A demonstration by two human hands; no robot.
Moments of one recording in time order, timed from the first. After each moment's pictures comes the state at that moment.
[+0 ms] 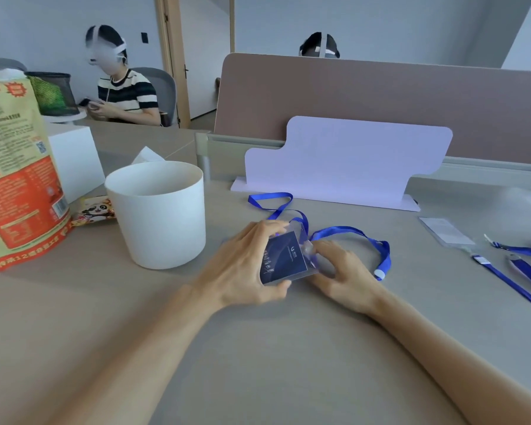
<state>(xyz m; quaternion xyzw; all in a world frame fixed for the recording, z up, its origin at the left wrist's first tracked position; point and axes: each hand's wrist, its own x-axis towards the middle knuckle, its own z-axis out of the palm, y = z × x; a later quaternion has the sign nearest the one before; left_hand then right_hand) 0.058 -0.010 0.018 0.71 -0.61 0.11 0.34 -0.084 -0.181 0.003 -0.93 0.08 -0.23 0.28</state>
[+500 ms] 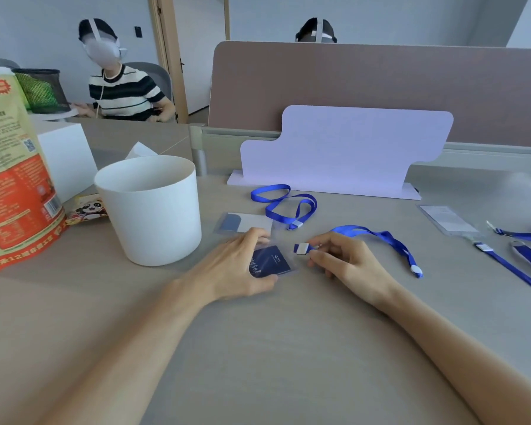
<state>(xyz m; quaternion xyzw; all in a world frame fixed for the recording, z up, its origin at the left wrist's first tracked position) 0.076 -0.016 0.004 0.79 -0.57 -0.03 0.23 -0.096 -0.179 0.009 -0.82 0.17 -0.21 0.50</state>
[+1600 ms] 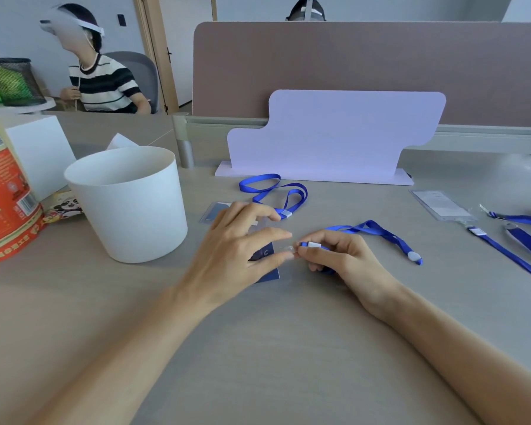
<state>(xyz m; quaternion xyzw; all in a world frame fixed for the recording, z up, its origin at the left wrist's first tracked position) 0.044 -0.023 0.018 0.66 -0.63 0.27 0.32 -0.112 -0.157 0.023 -0.75 0.16 -0.20 0.61</state>
